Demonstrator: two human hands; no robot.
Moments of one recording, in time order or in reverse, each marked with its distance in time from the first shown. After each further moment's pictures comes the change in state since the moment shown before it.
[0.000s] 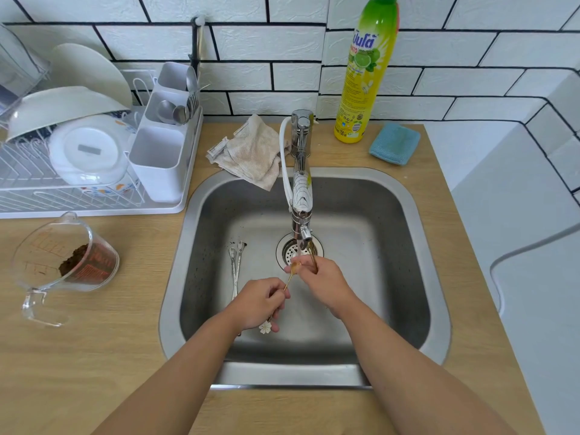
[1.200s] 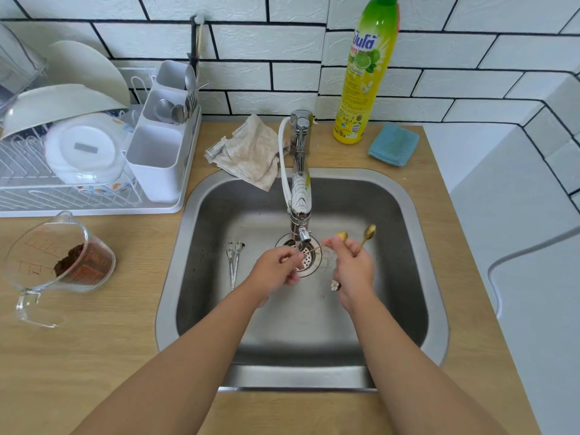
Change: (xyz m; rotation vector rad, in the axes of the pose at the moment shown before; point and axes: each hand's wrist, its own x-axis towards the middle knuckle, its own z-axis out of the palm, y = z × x) left_hand 0.046 0.037 0.009 -0.426 0.129 0.017; right_hand 0.008 -0.012 -0.027 0.548 0.484 -0.026
